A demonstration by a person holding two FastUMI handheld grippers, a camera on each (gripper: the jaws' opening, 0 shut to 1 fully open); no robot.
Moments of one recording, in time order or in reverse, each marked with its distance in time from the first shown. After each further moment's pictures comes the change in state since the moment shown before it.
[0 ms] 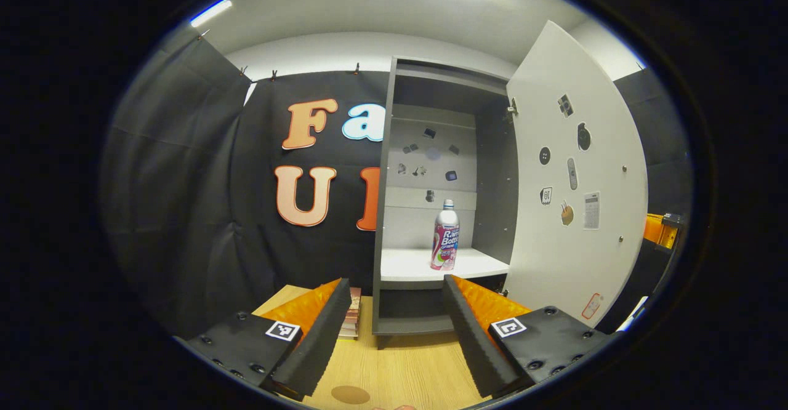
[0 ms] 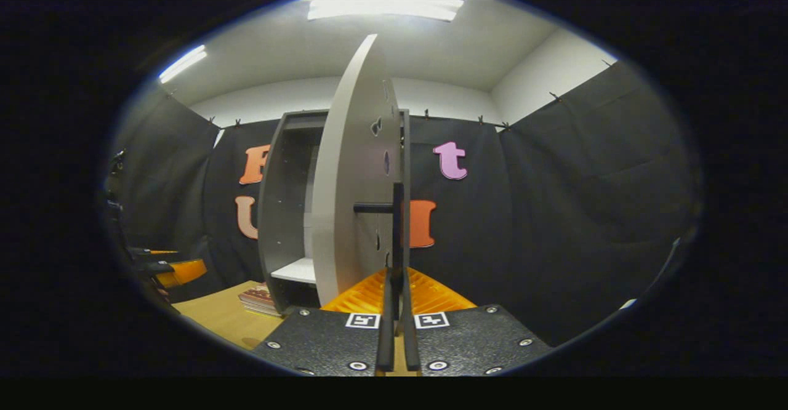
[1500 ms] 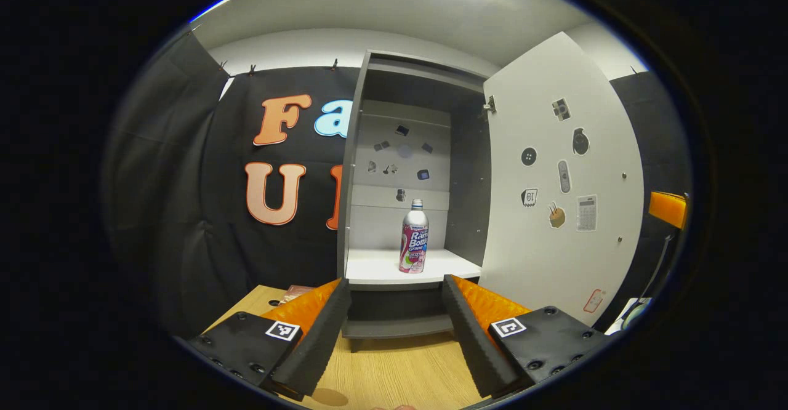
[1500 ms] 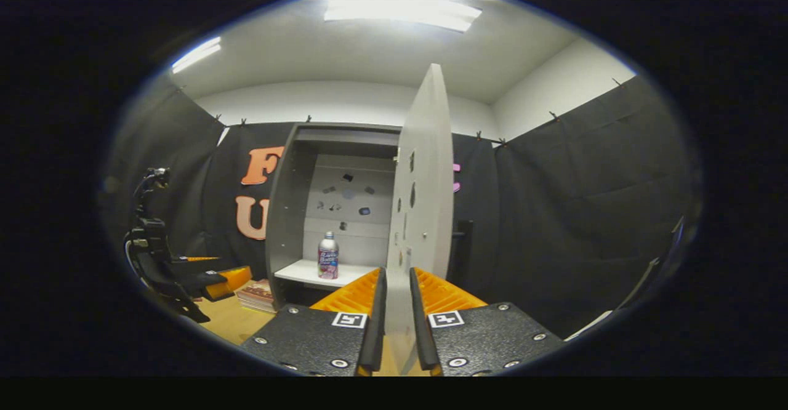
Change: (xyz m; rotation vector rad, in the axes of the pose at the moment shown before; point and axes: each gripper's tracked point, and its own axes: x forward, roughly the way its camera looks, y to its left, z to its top) left arm 0.011 -0.039 0.002 -0.009 0.002 -0.105; right arm -0.061 0.053 0.024 -0.048 -0.005 0.023
